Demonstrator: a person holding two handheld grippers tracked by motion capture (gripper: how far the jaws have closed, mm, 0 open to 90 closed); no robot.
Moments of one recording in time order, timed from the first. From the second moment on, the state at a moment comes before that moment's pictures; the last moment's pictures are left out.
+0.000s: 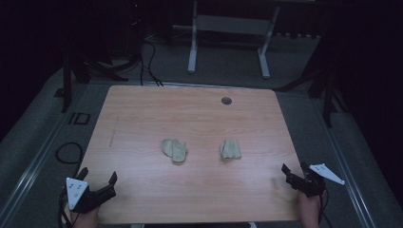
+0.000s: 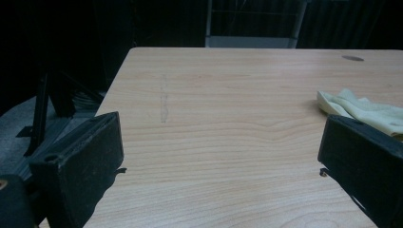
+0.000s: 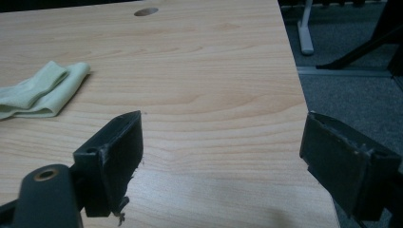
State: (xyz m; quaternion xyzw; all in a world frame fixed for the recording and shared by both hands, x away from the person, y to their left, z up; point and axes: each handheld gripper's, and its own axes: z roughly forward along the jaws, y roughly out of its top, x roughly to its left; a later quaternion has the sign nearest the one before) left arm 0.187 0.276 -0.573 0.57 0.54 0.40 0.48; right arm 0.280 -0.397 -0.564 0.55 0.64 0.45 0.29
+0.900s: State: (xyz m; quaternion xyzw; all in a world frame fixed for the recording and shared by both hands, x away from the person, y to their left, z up) left arm 0.195 0.258 -0.573 0.58 0.52 0.39 0.50; right arm 0.288 -0.374 -0.556 0.52 0.71 0.44 0.19
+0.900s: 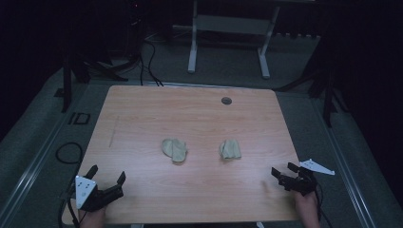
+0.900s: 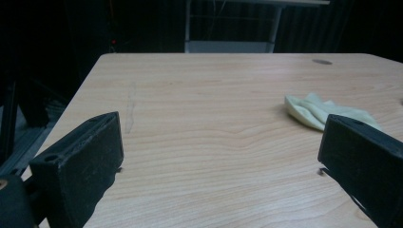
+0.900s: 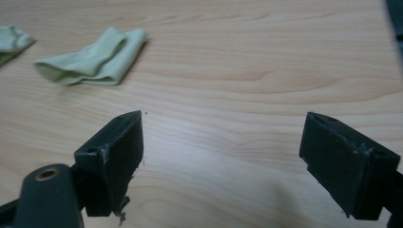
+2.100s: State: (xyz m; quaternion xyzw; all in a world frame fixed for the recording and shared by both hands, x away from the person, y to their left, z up) left arm 0.195 0.244 -0.572 0.64 0.49 0.32 0.50; right arm 0.374 -0.226 -0.535 0.42 0.79 0.41 0.15
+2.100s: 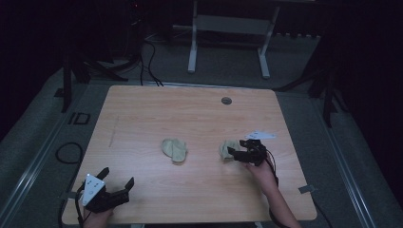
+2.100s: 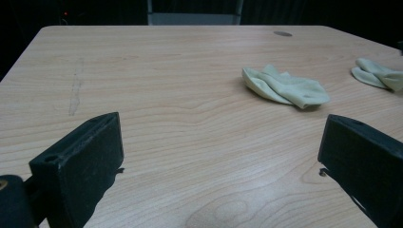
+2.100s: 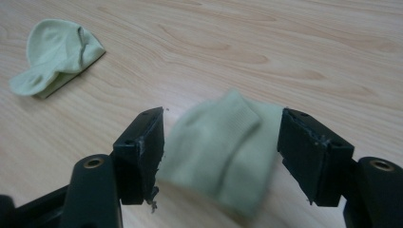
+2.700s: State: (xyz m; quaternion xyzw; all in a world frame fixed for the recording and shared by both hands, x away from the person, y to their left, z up) left arm 0.189 0.250 -0.572 0.63 0.50 0.32 0.50; right arm 0.379 -0.192 -0.561 0.41 0.82 0.33 0.21
